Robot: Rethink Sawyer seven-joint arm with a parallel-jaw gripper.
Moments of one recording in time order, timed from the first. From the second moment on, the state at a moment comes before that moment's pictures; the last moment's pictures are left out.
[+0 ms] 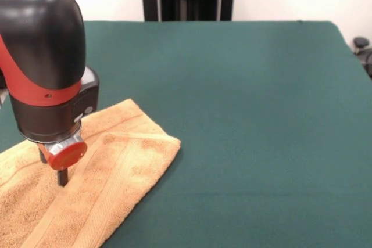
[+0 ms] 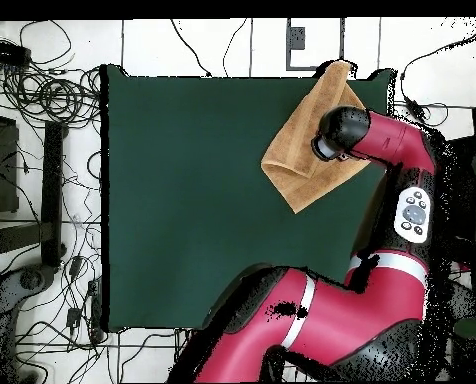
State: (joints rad) arm -0.35 -0.03 -0.16 0.67 -0.06 0.90 2.25
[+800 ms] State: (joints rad) arm -0.34 0.03 -0.16 0.56 -0.03 0.96 2.25
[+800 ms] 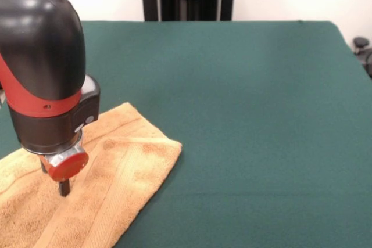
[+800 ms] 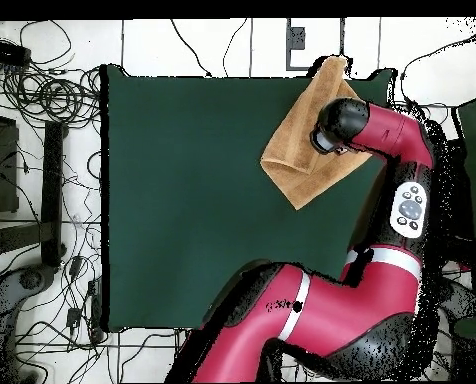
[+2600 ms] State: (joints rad) arm -0.36 0.21 -0.11 0.25 0.27 0.96 2.36
